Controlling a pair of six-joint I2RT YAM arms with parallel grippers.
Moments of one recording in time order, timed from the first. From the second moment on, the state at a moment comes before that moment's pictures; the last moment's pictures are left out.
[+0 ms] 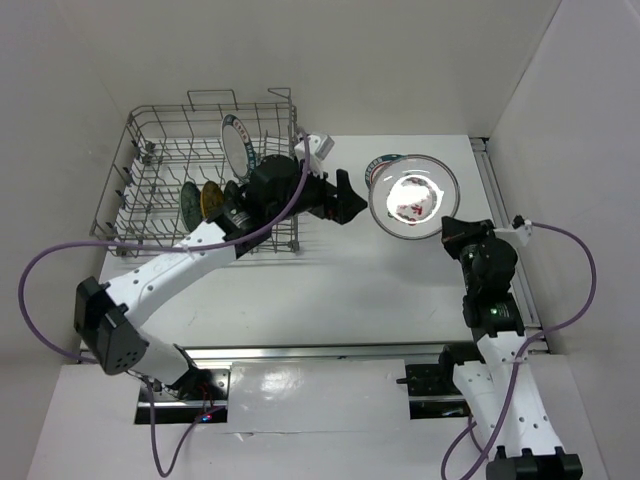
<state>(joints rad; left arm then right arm) -0.76 1.44 1.36 -0.12 0.13 -0.40 0.01 0.57 0.52 -0.12 0.16 0.95</state>
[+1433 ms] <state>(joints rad) 0.03 1.55 1.76 -0.32 -0.18 -0.48 0.01 0.45 0.45 0.18 -0.34 0.71</state>
